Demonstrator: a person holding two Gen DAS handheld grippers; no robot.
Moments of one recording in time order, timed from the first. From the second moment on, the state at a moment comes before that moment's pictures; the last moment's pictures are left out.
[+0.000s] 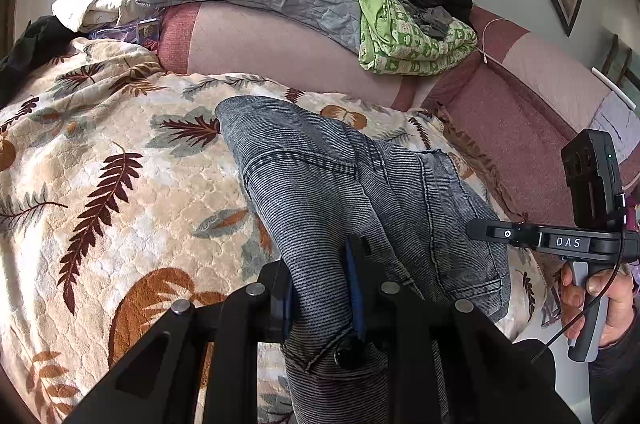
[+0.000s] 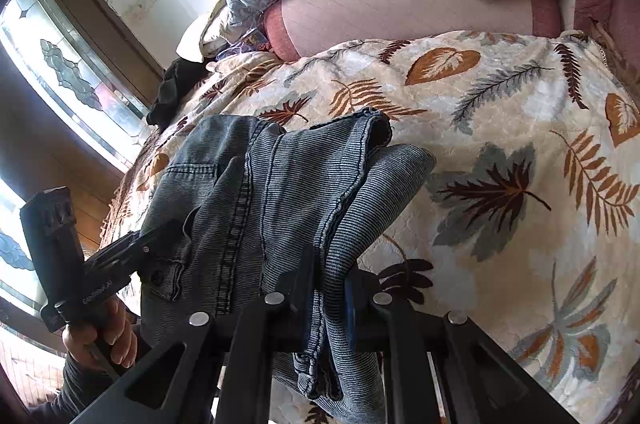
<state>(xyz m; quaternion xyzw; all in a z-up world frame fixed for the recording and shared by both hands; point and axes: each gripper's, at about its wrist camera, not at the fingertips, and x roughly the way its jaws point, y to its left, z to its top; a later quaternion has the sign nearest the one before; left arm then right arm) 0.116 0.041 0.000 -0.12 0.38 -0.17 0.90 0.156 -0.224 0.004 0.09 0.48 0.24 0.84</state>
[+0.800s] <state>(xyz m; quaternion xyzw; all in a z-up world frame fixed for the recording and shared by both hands) 0.129 0.019 -0.001 -0.11 0.39 -0.16 0.90 0.166 -0.239 -0.003 0.09 0.47 0.23 0.85</state>
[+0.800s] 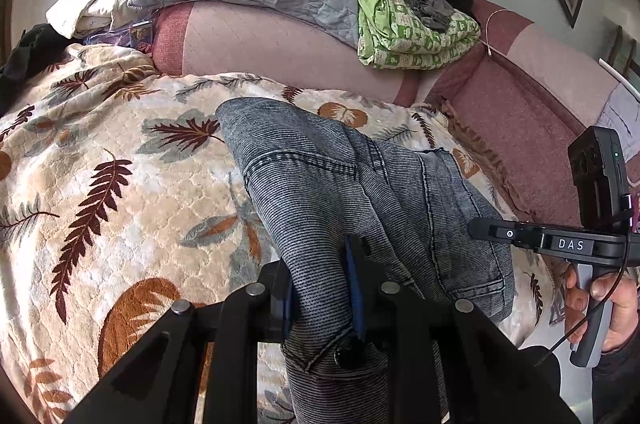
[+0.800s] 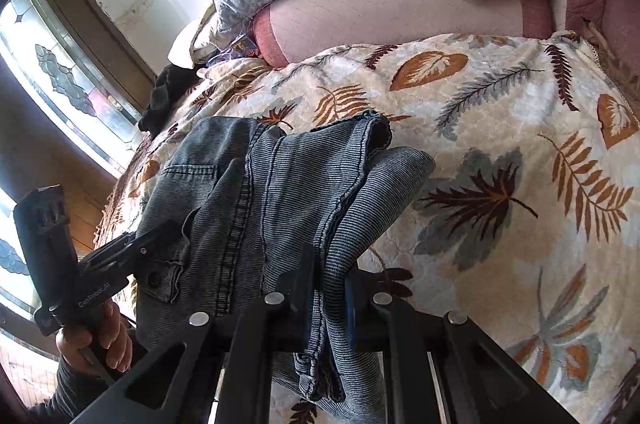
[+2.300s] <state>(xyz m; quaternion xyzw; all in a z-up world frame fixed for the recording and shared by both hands) -0.013 -0.044 0.021 -0.04 0.38 0.01 0.92 -0.013 -0.247 -0.029 0.01 0.41 0.11 0.91</state>
